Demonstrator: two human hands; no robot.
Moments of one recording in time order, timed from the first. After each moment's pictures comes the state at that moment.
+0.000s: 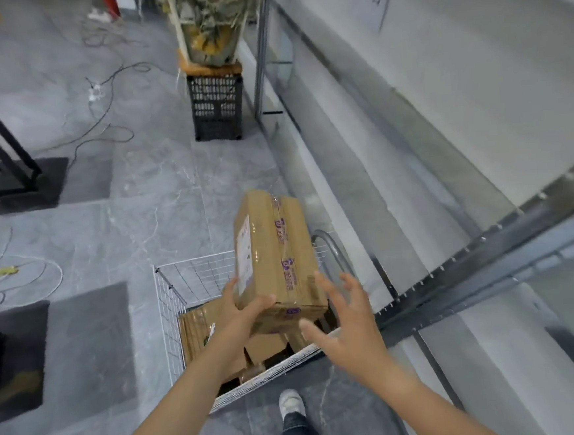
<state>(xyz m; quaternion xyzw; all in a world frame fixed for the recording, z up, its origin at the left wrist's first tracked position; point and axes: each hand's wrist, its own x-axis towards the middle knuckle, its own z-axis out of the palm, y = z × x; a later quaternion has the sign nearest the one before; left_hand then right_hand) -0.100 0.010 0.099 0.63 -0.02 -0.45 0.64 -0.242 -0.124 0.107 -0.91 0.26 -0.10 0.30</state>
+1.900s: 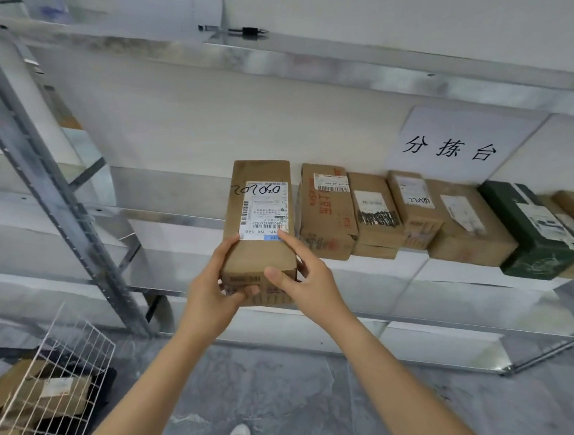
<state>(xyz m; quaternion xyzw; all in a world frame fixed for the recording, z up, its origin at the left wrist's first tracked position) -0.637 -0.005 0.205 0.44 -0.67 -0.44 0.42 -0.803 0.036 0.228 -0.52 0.57 -0.49 0.40</state>
